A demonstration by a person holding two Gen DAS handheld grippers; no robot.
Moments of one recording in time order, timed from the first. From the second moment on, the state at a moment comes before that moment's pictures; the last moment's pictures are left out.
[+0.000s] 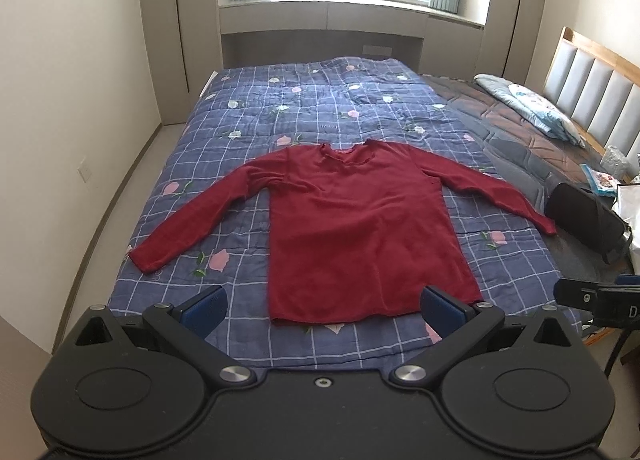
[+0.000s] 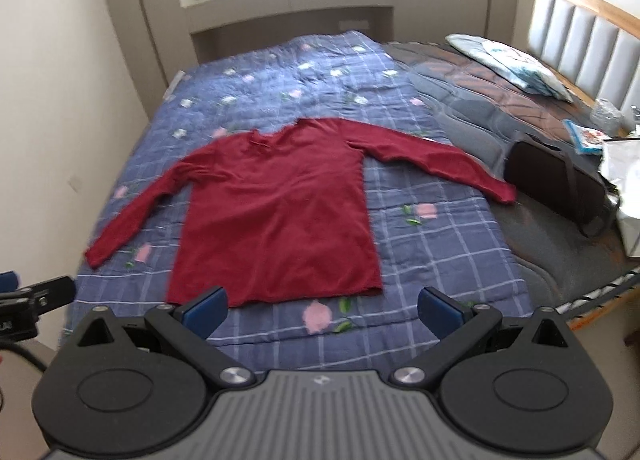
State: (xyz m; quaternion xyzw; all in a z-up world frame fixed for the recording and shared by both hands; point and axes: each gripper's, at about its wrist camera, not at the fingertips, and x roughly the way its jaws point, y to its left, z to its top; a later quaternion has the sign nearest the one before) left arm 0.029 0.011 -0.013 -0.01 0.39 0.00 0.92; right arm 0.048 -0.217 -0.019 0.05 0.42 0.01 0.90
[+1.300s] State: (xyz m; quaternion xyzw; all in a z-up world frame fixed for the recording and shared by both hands) left arm 0.343 -0.113 -0.124 -0.12 0.48 0.11 0.86; right arm 0.418 -0.384 -0.139 0.05 0.53 0.01 0.85
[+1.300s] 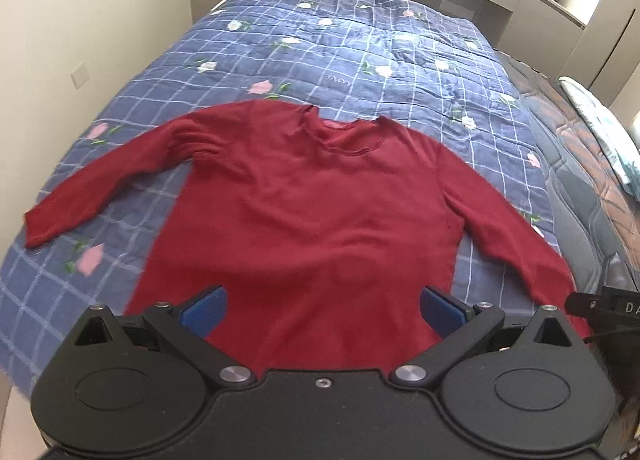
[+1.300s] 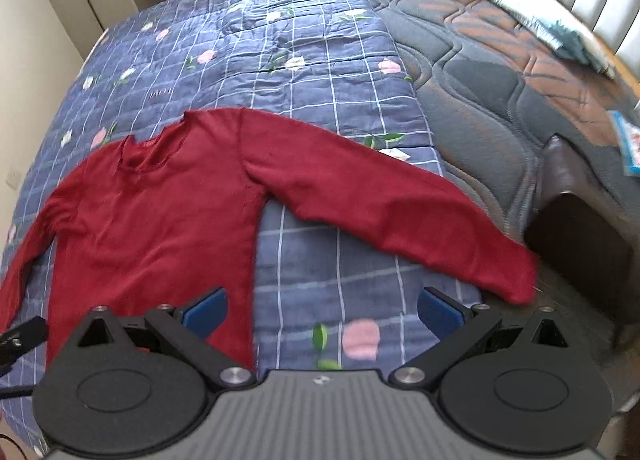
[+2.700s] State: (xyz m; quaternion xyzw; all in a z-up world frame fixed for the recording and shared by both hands) left arm 0.506 -0.170 -0.253 -0.02 0.56 0.14 0.82; right arm 0.422 -0.600 -0.333 0.44 0.34 -0.32 0.76
